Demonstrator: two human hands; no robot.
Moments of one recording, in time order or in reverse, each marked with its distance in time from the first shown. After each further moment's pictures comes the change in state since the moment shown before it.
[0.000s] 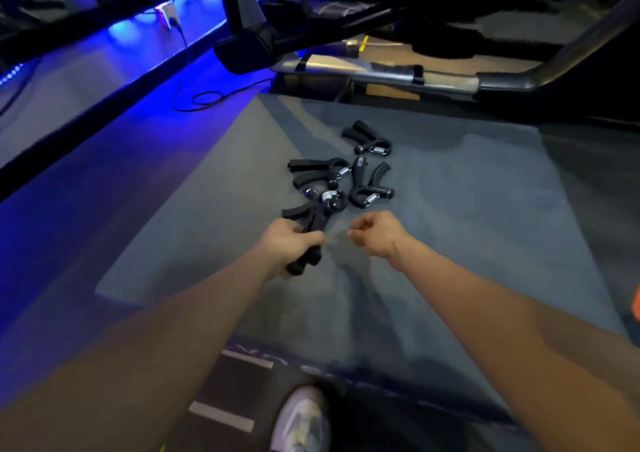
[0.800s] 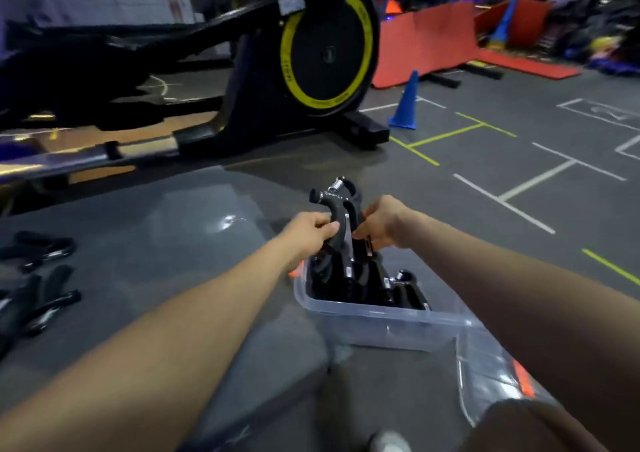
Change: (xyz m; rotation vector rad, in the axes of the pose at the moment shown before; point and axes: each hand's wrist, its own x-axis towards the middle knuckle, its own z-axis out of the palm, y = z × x) left_hand -0.162 0.200 0.429 0.231 -0.770 0.572; right_hand -0.262 0.172 -0.409 0.142 0.586 0.394
